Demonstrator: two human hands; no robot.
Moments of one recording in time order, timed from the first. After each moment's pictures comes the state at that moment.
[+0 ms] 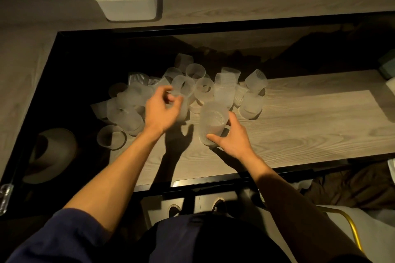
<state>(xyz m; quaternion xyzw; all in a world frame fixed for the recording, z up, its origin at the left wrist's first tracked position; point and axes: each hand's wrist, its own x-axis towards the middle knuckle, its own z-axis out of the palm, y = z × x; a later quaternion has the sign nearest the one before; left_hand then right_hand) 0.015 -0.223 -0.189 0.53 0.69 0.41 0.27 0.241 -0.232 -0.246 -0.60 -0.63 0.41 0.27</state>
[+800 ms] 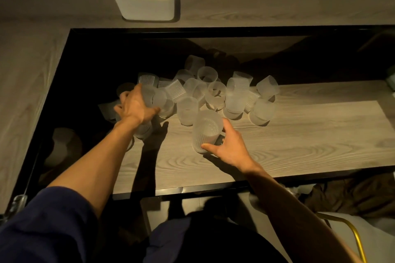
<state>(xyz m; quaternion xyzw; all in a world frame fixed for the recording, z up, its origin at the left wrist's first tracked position) -0.094 -0.192 -0.219 0.47 0.85 0.16 0.16 0.194 -0.237 -0.236 -0.57 -0.66 0.43 0.23</state>
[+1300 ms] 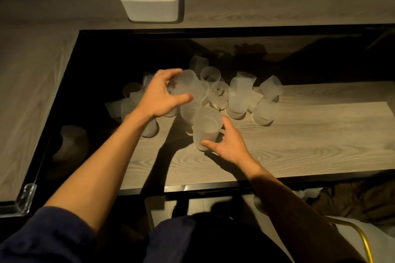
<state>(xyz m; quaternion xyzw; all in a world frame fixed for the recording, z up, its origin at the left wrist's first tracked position) -0.050 -0.195 -0.153 0.64 0.66 0.33 0.23 0.187 -0.233 -0.240 -0.56 -0.66 0.43 0.24</state>
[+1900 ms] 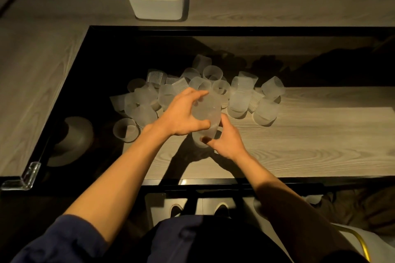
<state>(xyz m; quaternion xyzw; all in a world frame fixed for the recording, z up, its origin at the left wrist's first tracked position) 0.008 -0.237 -0.161 0.73 0.60 0.24 0.24 0.193 -0.233 -0.245 -0.54 -0.68 0.45 0.24</state>
